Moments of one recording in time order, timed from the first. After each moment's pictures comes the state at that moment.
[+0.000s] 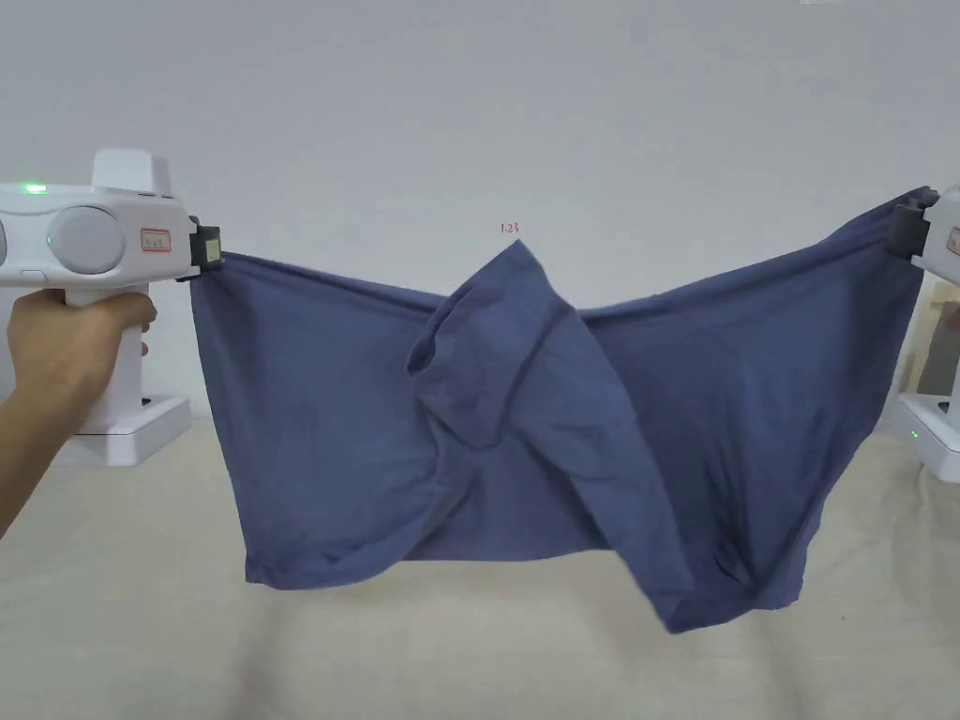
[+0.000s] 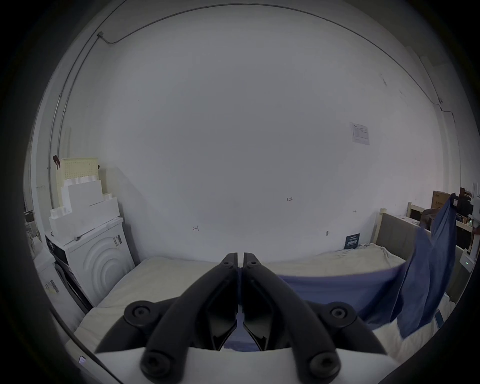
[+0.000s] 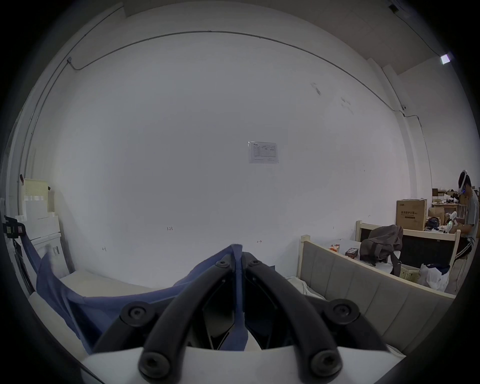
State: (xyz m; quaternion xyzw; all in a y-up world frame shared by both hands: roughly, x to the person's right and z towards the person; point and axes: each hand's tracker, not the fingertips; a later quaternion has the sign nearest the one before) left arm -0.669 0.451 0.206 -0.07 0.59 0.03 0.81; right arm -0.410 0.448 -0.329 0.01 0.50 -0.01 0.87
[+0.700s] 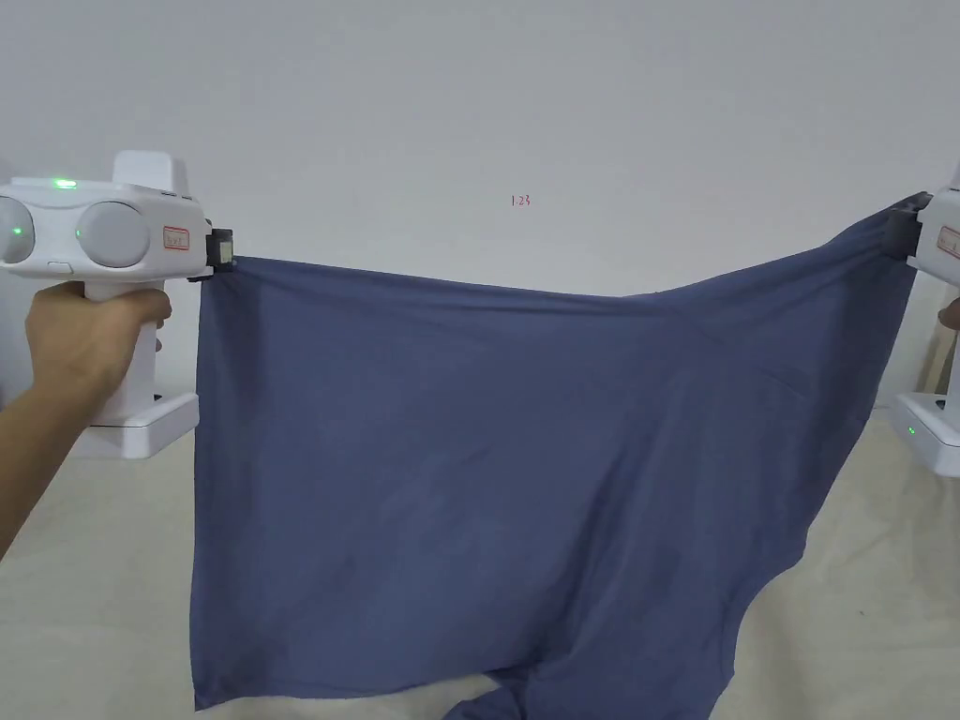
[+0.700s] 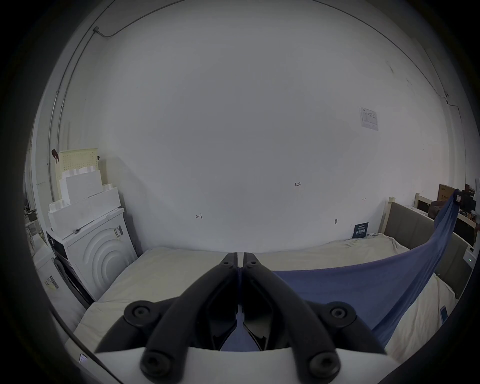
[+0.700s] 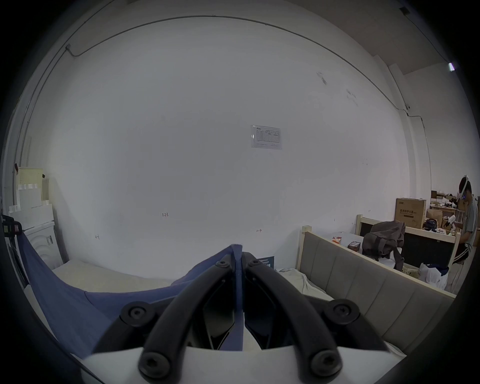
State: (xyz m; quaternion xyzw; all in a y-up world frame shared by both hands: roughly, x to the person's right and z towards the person) left arm -0.706 0.423 0.182 -0.10 0.60 0.05 0.79; right arm -0.466 0.424 -0.347 -0.01 0.49 0.02 0.87
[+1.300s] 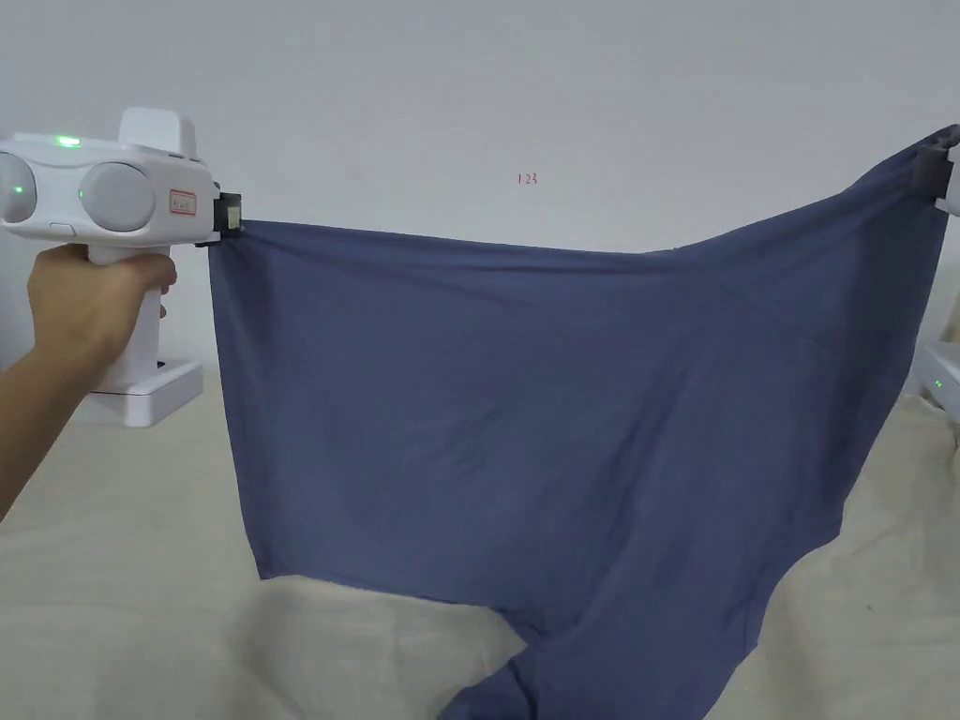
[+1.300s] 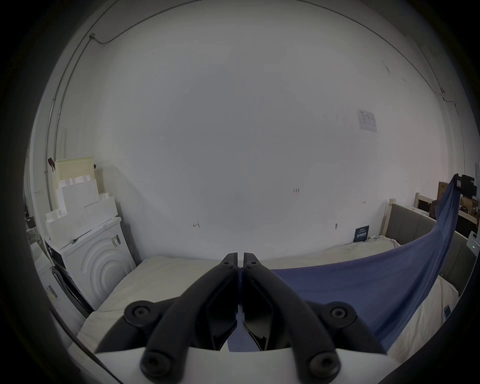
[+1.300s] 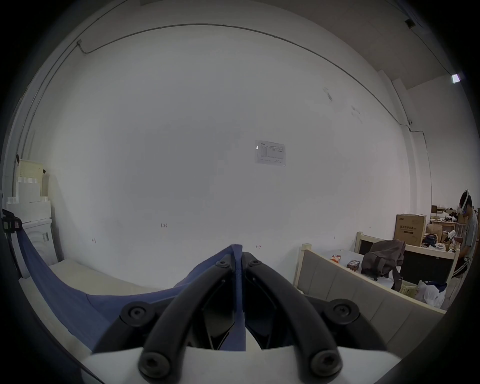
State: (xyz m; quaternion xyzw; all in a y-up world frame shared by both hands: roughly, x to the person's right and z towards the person) left arm -0.724 0.418 0.173 -0.10 0.59 0.03 0.80; right arm -0.476 0.439 -0.346 0.03 0.49 0.03 0.87
